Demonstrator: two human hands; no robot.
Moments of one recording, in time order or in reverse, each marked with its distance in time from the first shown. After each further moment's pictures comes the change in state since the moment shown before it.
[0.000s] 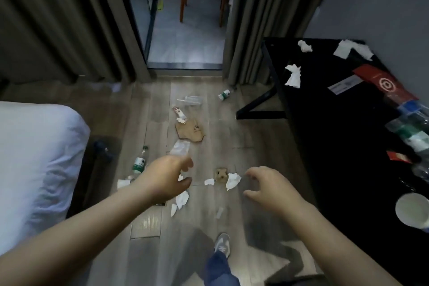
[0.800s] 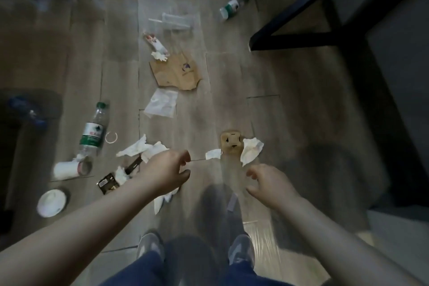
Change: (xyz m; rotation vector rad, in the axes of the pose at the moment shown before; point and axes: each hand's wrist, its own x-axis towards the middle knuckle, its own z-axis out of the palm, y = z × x) left_hand 0.292 -0.222 0.390 -0.028 -0.207 -0.091; right_hand 0.331 0.198 0.373 -0.018 -0.155 0.104
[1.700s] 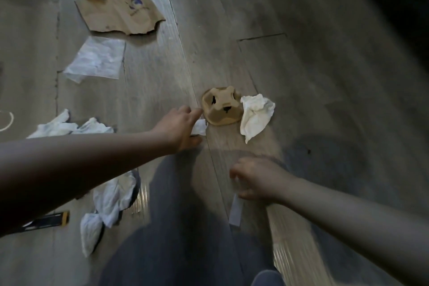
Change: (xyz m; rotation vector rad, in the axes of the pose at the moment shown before) left_hand 0.231 -0.058 0.239 0.194 0.041 0.273; right_hand 0.159 0.119 0.234 -0.214 -0.091 -0.325
